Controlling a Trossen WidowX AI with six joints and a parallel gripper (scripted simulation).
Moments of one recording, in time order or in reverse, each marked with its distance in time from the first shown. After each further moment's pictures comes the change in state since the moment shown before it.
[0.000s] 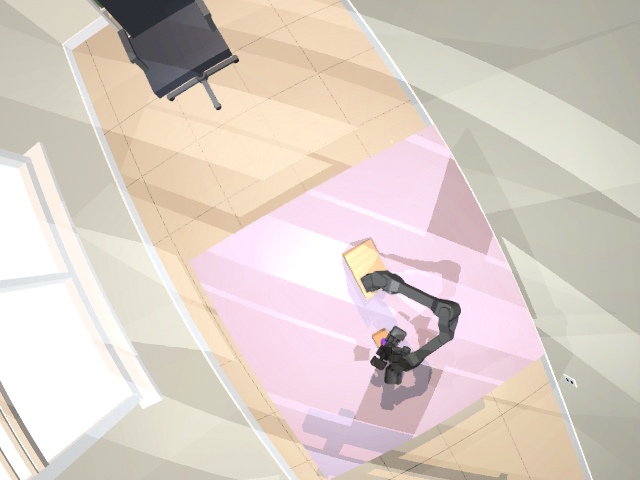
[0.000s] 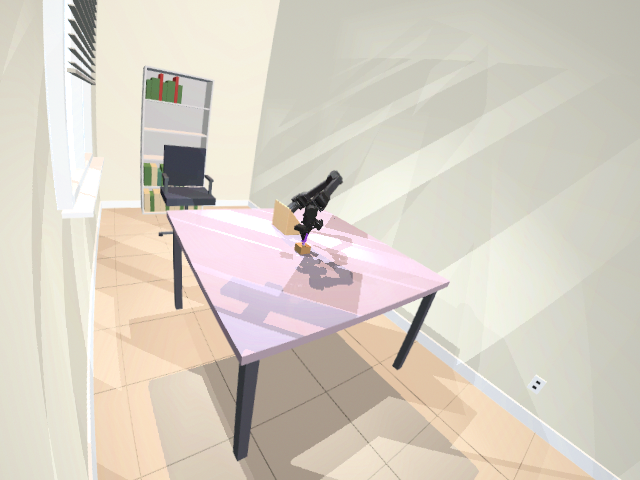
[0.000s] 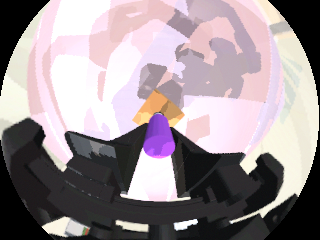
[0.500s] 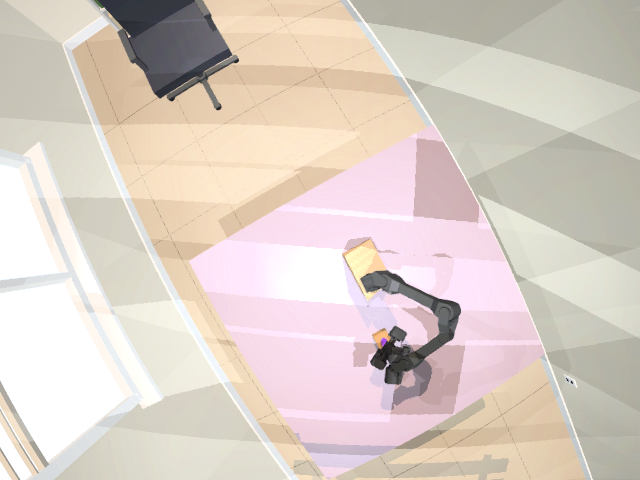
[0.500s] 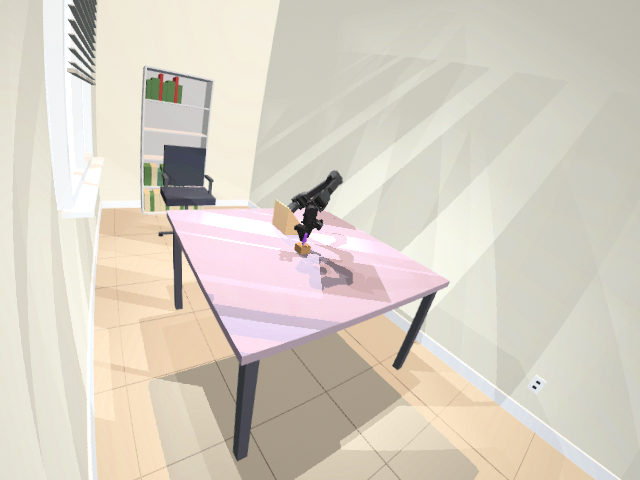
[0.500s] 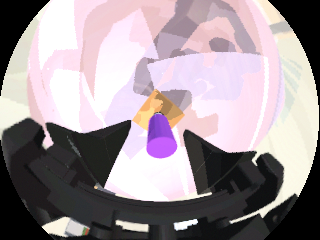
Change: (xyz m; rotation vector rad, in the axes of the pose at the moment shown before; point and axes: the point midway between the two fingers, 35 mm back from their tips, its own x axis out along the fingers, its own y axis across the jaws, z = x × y) arm 0.000 0.000 0.000 0.000 0.000 0.000
